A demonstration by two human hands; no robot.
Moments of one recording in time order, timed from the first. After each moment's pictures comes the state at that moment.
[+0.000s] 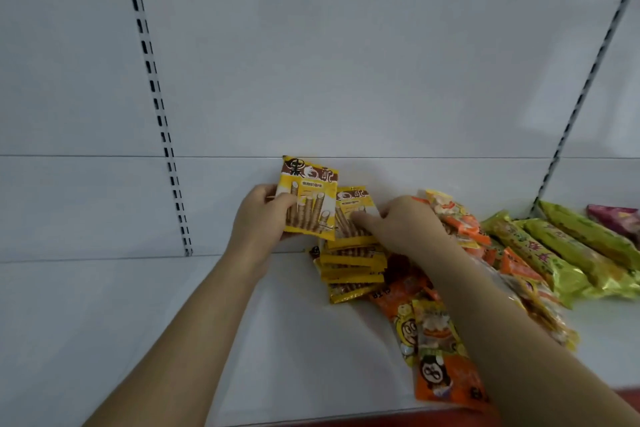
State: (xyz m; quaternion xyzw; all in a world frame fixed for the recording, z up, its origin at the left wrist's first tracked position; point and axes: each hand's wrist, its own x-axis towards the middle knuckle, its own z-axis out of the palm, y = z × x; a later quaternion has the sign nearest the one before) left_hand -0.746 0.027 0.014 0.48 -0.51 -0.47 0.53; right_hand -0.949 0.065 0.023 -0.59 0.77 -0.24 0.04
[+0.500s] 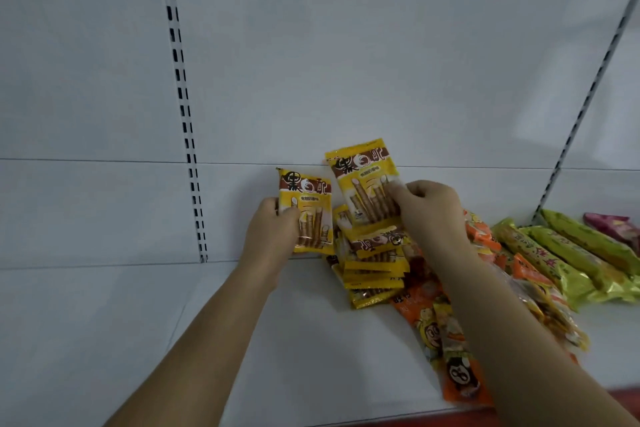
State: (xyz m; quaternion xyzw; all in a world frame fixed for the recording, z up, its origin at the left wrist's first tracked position) left_hand -0.716 0.030 0.011 0.48 -0.53 -0.48 0.51; right_hand -0.913 0.077 0.045 -0.47 0.70 -0.53 0.07
